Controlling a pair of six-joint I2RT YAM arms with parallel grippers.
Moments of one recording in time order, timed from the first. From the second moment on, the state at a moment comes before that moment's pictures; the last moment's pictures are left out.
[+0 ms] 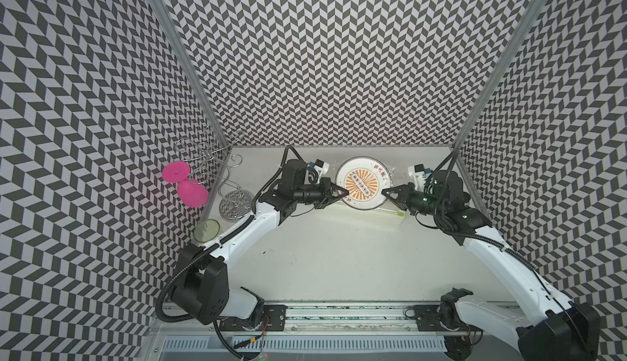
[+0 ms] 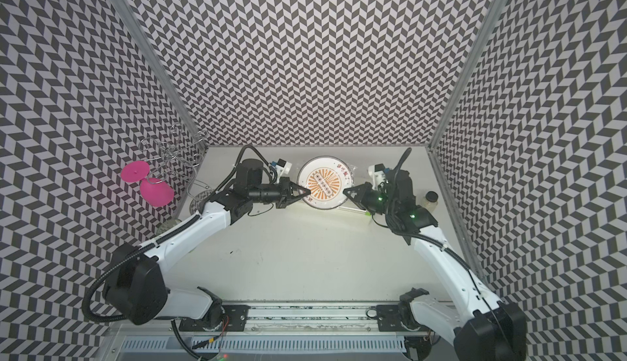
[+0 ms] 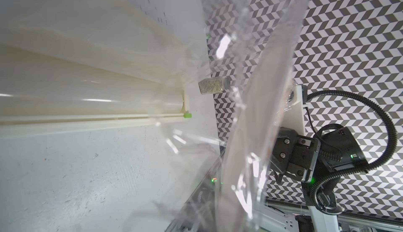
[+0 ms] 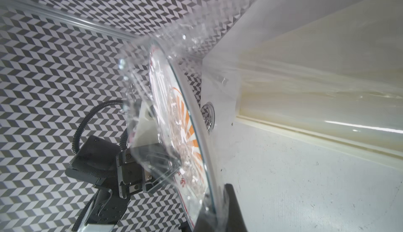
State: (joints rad) left arm -0.49 1.38 1.00 -0.08 0.80 -0.98; right arm 0.30 1.05 0.84 -0.25 -0.58 0.96
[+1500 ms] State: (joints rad) left arm -0.71 1.42 0.25 0.38 0.74 -1.05; right arm 0.31 1.46 0.60 0.24 -0.46 1.07
